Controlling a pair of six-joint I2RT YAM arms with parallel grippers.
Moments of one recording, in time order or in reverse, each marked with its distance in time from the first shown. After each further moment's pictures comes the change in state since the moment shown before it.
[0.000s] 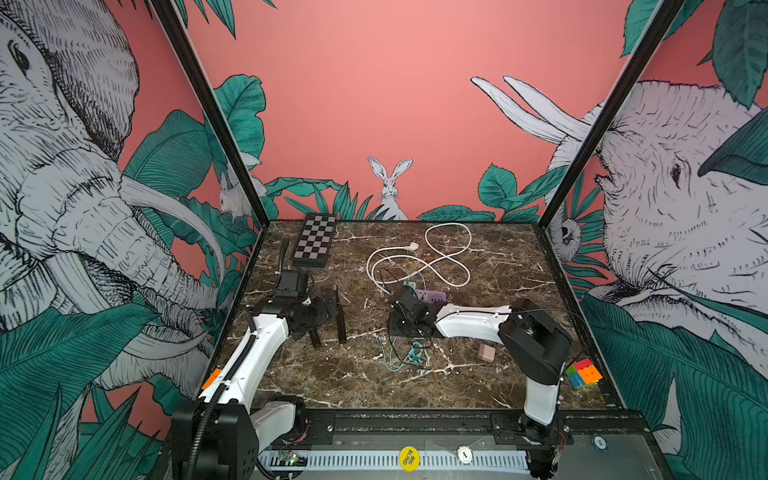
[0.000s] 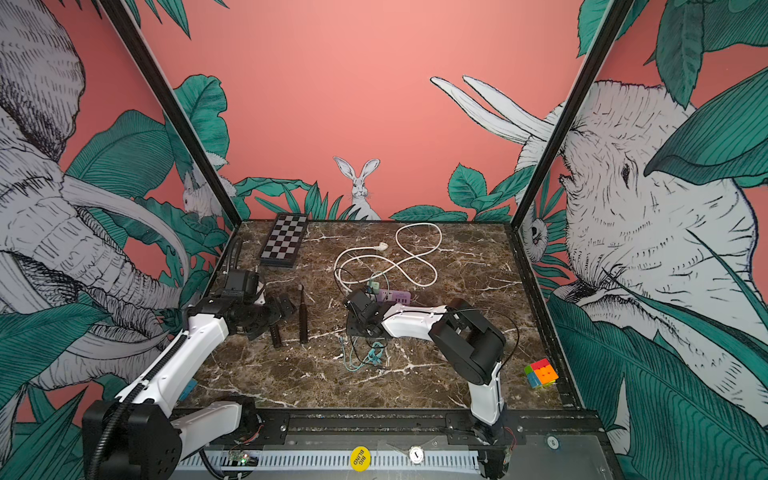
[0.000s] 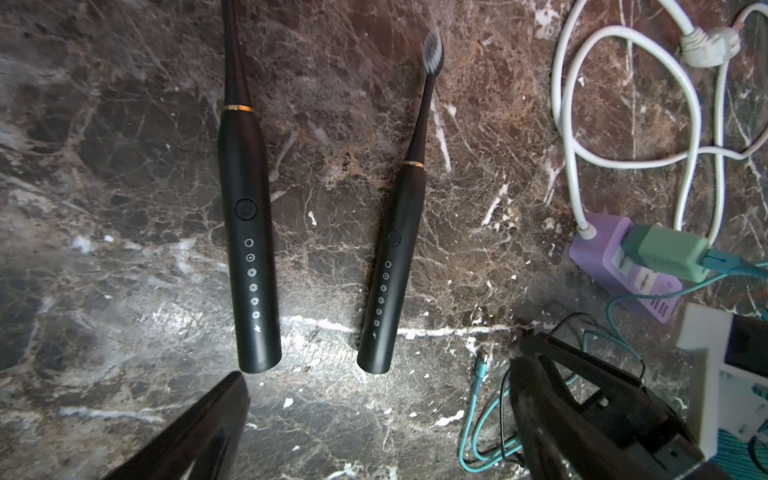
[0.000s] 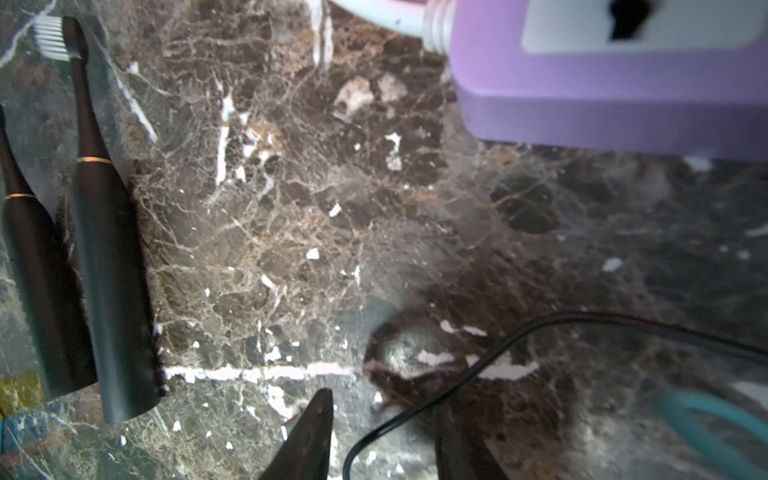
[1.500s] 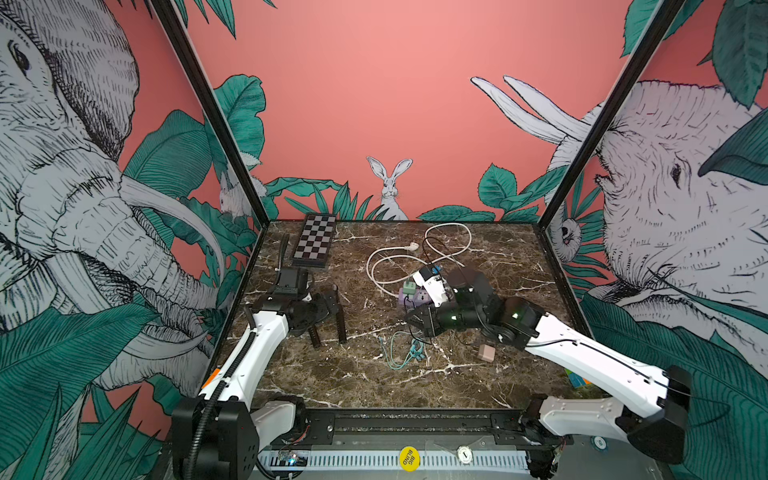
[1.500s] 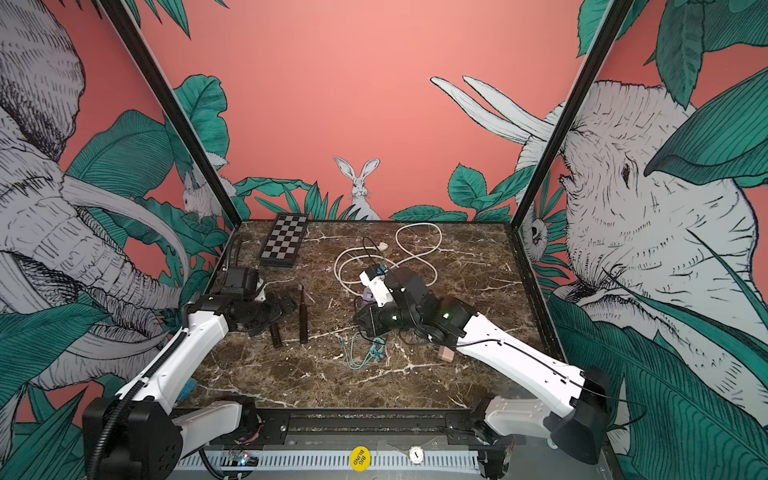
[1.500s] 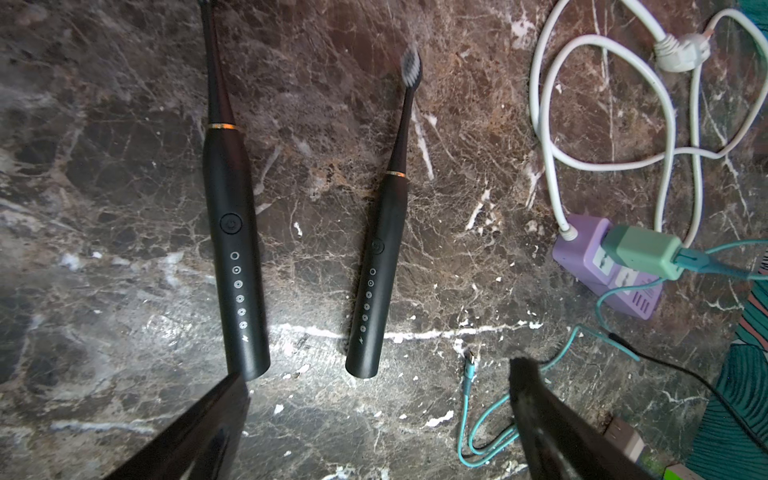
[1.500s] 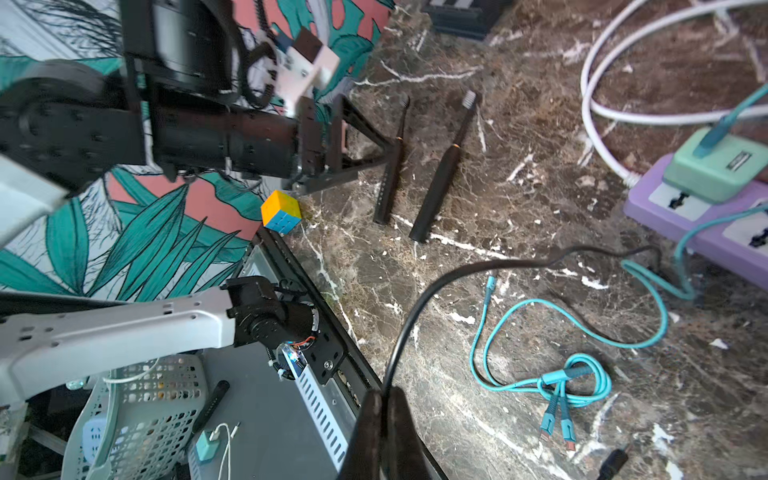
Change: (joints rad) left arm 0.000 0.017 0.030 0.003 0.018 0.011; right arm -0.010 -0.718 0.018 -0.340 -0.352 -0.393
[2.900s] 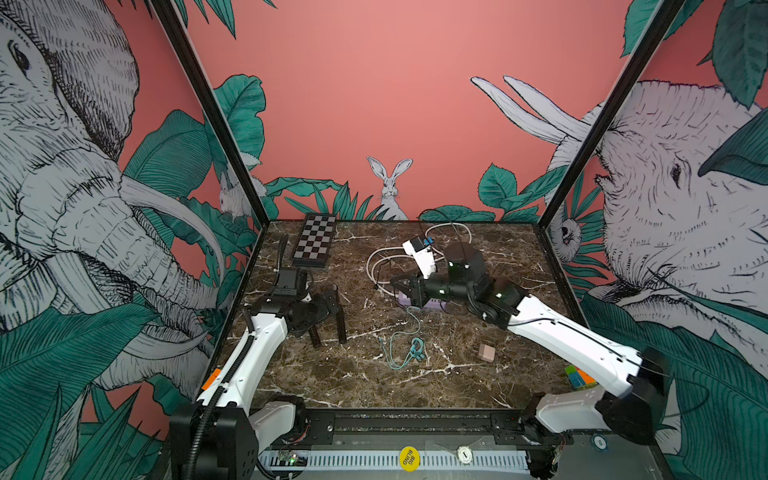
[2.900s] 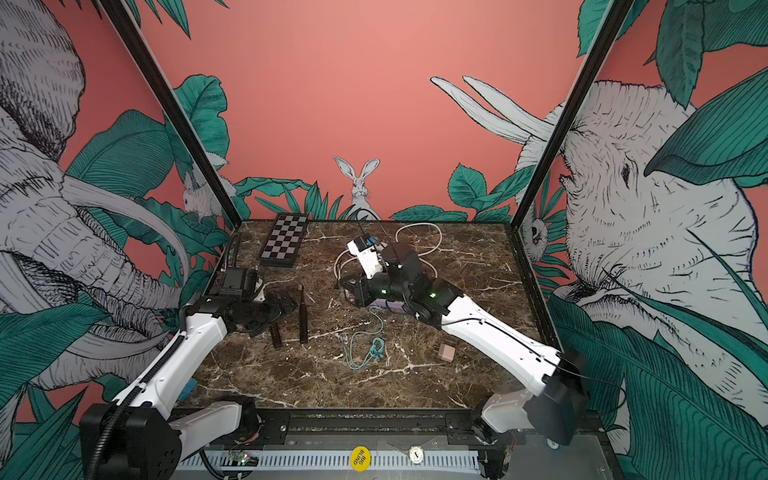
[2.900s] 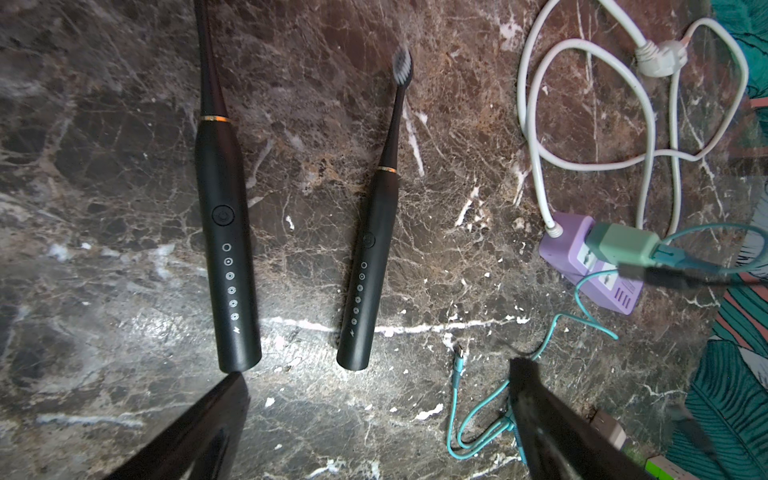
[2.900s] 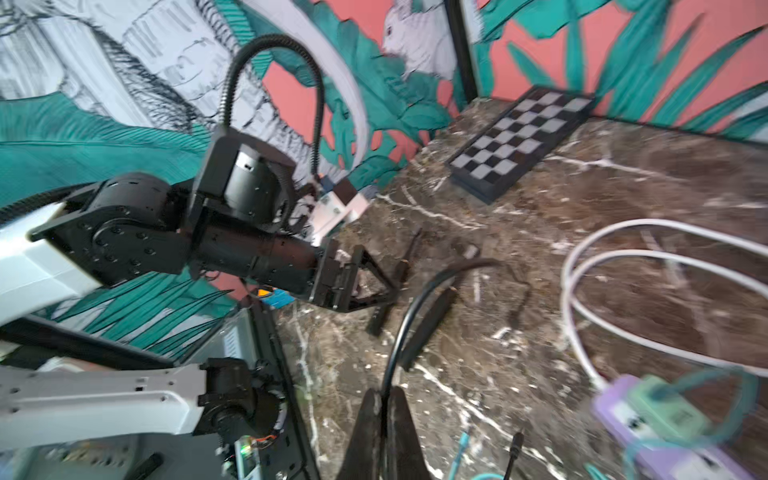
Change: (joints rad) left arm 0.000 -0.024 -0.003 -0.005 0.017 -0.022; right arm -0.102 0.111 0.084 0.235 0.089 -0.210
